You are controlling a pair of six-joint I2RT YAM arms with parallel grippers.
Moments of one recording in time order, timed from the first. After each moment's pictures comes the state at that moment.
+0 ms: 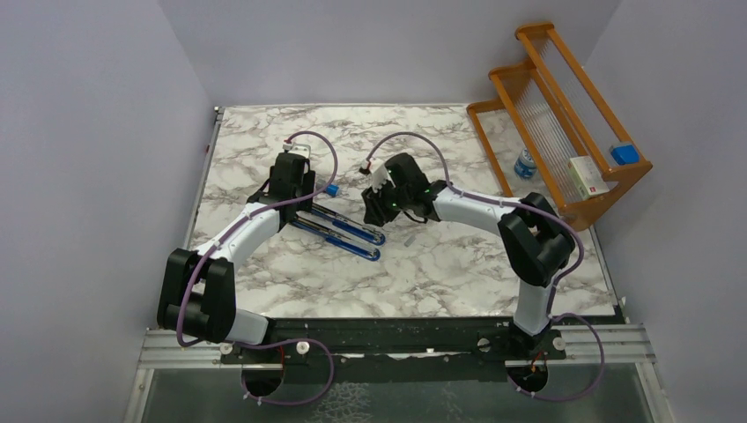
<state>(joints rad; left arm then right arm) -0.28 1.41 0.87 -0.23 -0.29 -0.04 0.74 1.89 1.26 -0.10 -0.31 -0.03</state>
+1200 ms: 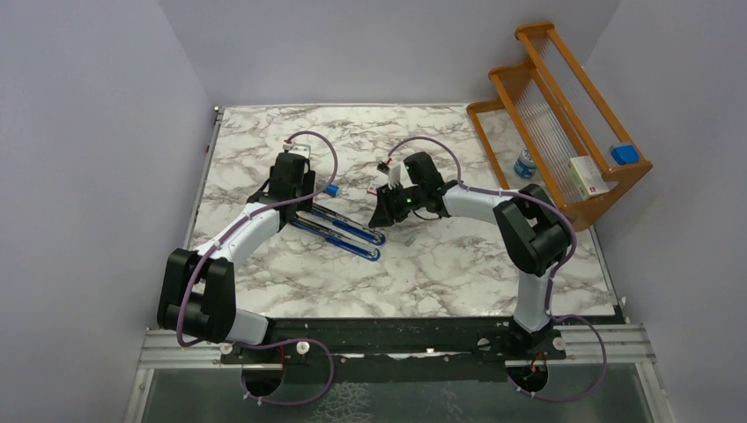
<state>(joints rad) -0.28 1.41 0.87 -0.23 -0.29 -0.03 0.59 1.94 1.17 0.02 -0.68 0.19</state>
